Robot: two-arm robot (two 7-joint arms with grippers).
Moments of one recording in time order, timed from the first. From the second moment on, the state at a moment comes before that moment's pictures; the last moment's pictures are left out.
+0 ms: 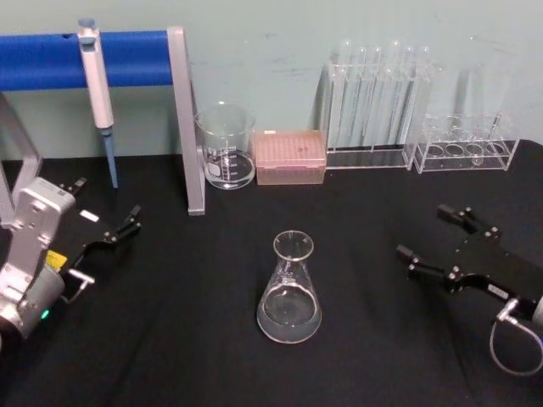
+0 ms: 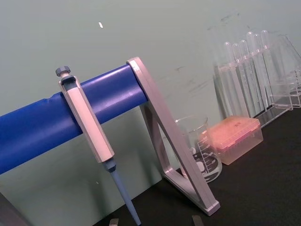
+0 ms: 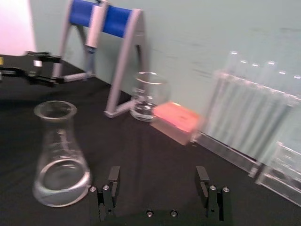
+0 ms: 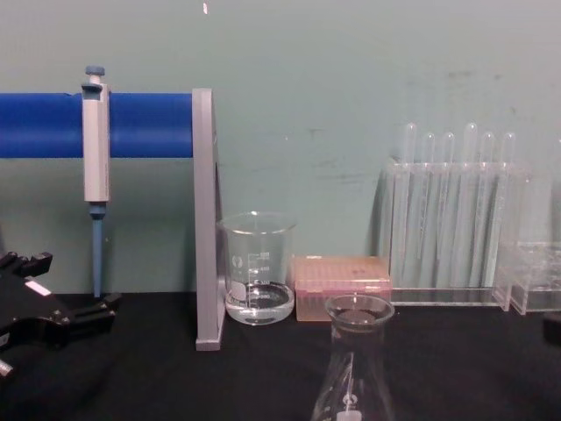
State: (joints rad) left arm -0.20 0.60 0.45 -1.41 -0.25 -0.12 0.03; right arm -0.02 0.75 -0.29 -1.69 0.49 -0.08 0.39
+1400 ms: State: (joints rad) left arm -0.20 0.60 0.45 -1.41 -0.25 -0.12 0.03; right arm 0.21 0.61 -0.47 -1.52 0.47 -0.09 0.71
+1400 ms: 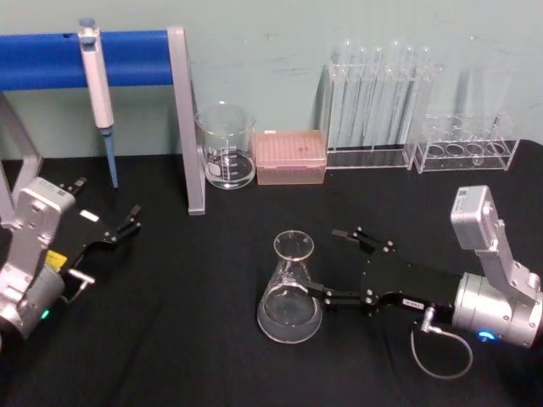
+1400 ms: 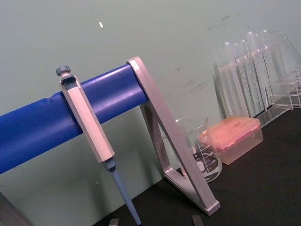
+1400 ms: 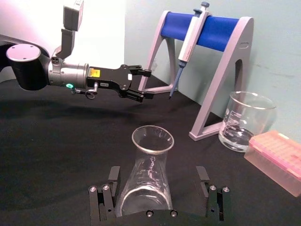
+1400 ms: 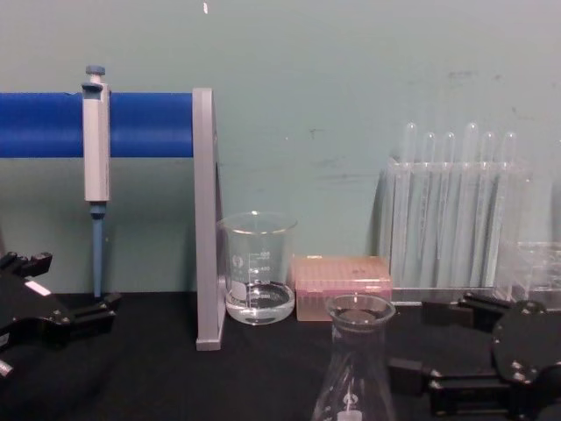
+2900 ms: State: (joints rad) left arm -0.20 0.60 0.45 -1.41 -0.25 -0.12 0.03; right arm 0.35 0.52 -0.58 -1.36 0.52 -0.10 0.78
